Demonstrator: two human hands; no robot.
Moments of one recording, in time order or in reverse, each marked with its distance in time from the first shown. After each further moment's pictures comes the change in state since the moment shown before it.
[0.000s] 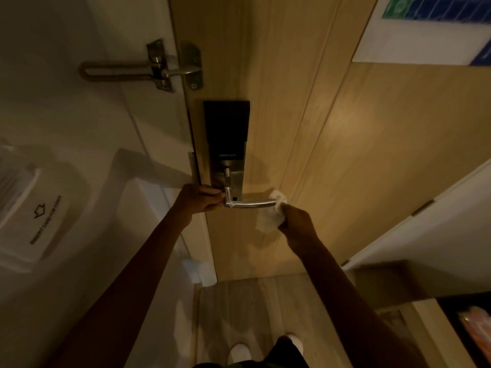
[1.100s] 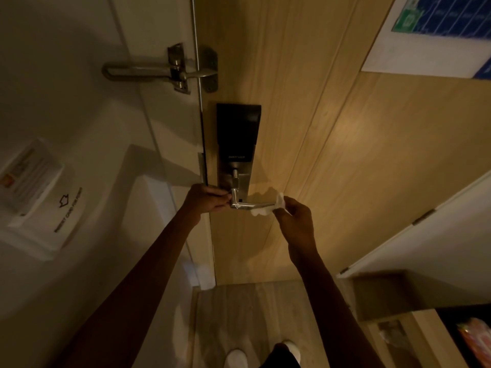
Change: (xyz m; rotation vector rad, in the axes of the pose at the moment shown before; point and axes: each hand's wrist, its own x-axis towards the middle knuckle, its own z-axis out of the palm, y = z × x) left_hand -0.001 -0.001 0.003 -0.018 -0.008 0.059; right_hand -0.021 -0.002 0.026 -0.414 0.058 -0.312
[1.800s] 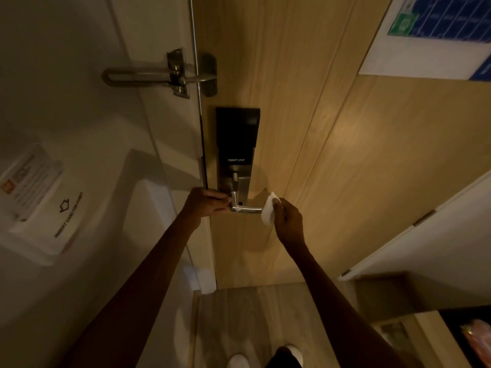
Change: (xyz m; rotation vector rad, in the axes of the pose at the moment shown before) left_hand -0.008 0.008 0.002 0.044 -0.015 -0.001; right_hand 0.037 0.042 0.012 -0.213 0.051 -0.361
